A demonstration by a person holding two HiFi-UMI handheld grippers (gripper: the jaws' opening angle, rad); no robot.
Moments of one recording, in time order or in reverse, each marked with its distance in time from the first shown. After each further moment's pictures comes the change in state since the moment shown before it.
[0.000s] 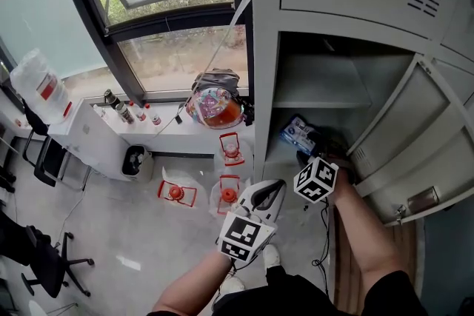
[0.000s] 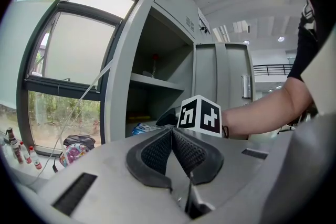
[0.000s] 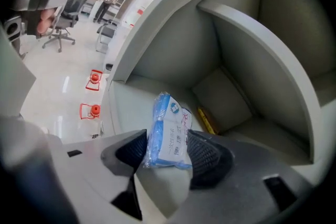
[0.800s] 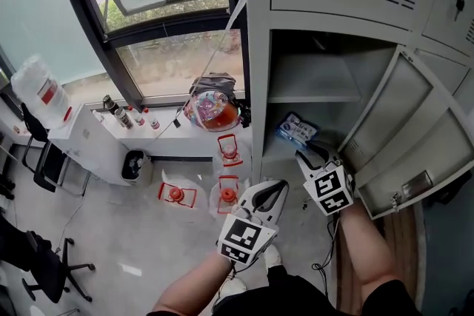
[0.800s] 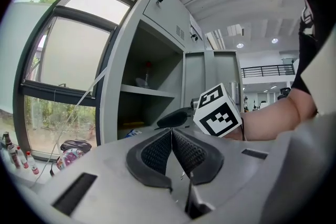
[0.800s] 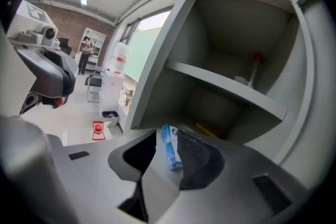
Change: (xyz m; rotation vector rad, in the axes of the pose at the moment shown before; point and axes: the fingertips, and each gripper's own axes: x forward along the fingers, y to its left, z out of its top) left arm -0.020 -0.029 0.020 0.029 -0.043 -0.041; right arm -0.090 -0.005 0.030 0.397 -0.324 0.031
